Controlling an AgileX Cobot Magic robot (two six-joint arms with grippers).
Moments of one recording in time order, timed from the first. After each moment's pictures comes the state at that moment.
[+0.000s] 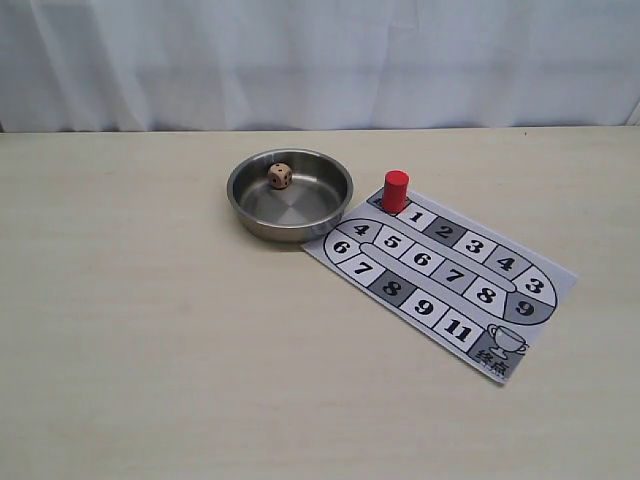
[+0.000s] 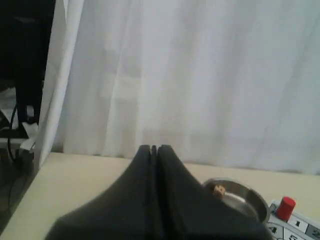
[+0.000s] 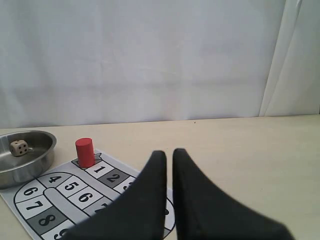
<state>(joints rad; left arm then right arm) 0.02 0.21 -0.77 -0.11 0.70 -0.04 0.42 2.12 -1.47 -0.13 0.61 0.22</state>
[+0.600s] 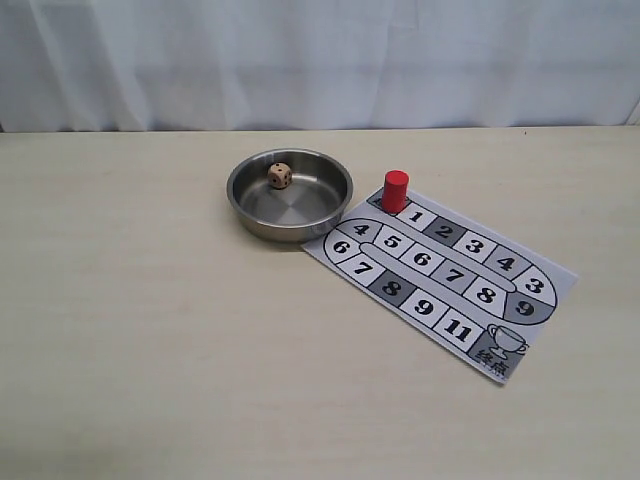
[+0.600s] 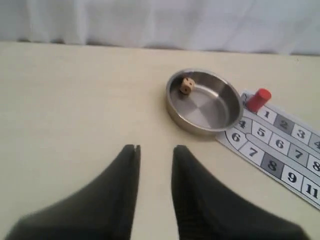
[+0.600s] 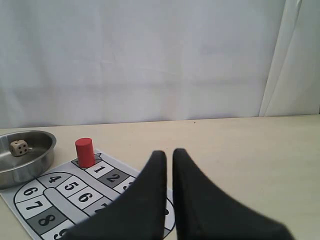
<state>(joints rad) 0.02 0.89 -0.85 -0.50 0.70 0.32 0.42 2.12 -1.47 -0.13 0.61 0.22</state>
